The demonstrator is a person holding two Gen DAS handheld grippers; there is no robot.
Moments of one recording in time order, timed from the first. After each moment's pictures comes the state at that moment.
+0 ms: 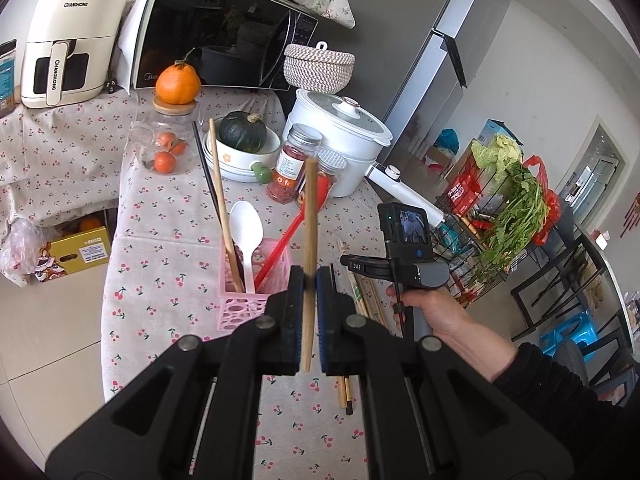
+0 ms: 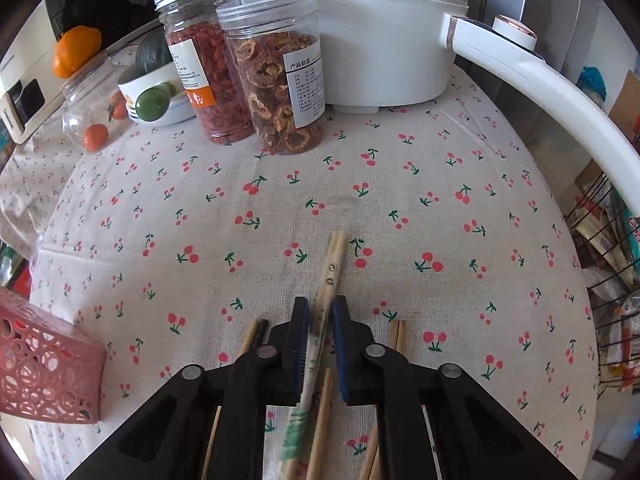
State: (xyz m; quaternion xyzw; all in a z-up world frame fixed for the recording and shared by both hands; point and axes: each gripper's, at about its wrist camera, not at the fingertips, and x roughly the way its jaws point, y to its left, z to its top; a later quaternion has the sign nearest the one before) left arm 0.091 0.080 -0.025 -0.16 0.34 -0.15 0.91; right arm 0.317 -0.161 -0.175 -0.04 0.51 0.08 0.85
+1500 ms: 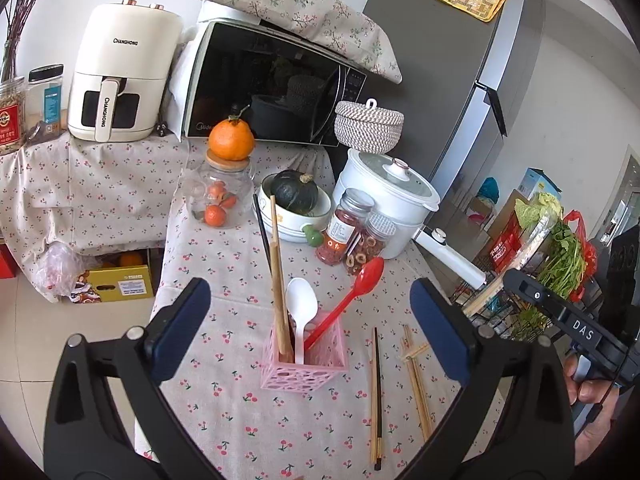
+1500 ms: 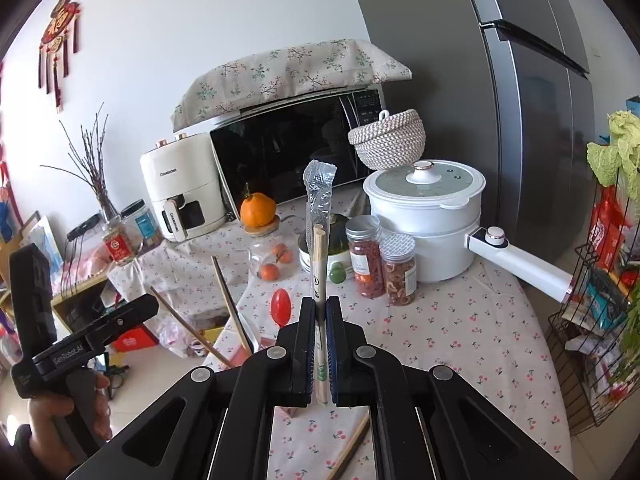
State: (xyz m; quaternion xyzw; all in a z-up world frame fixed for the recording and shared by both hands) left arm 0.108 0.107 -0.009 -0.17 0.28 -0.05 0.94; right arm 0.157 -0.145 0.022 0.03 0.28 0.22 0.93
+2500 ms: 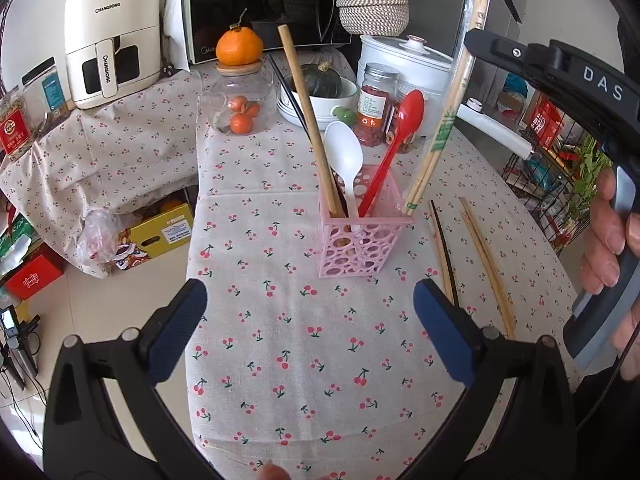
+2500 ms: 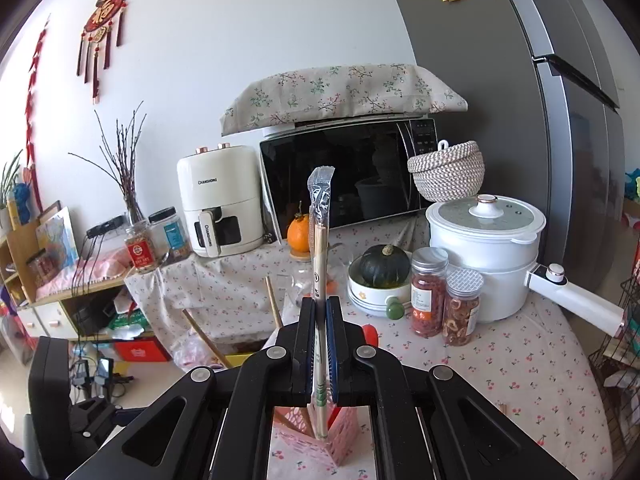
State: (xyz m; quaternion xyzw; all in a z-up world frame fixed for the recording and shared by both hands) left arm 0.081 0.086 -0.072 -0.03 0.41 -0.02 0.91; right arm 0.158 -0.072 0.001 0.01 0.20 0.27 0.94
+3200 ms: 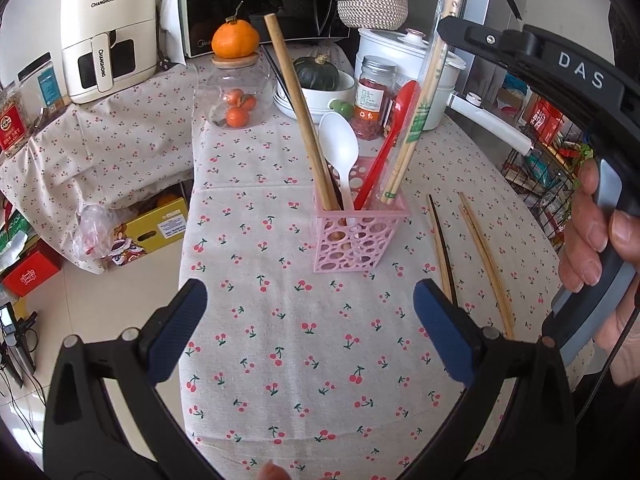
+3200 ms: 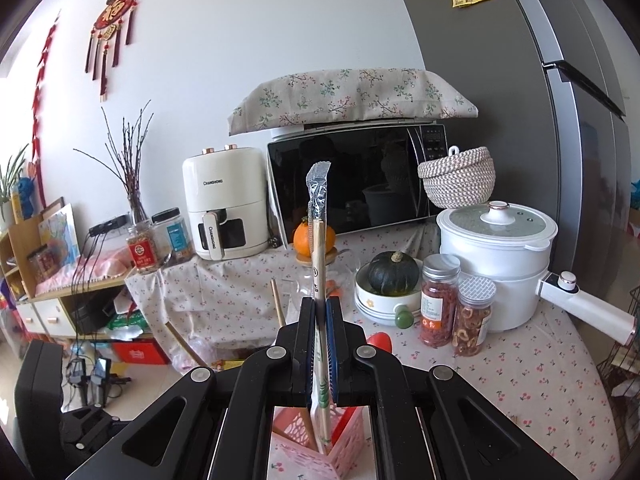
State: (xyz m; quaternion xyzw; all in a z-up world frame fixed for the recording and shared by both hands) left arm 0.083 0.080 -0.077 -0.04 0.42 -0.02 0.91; right arm 0.163 -0.061 -0.008 0.00 0.19 0.28 0.94
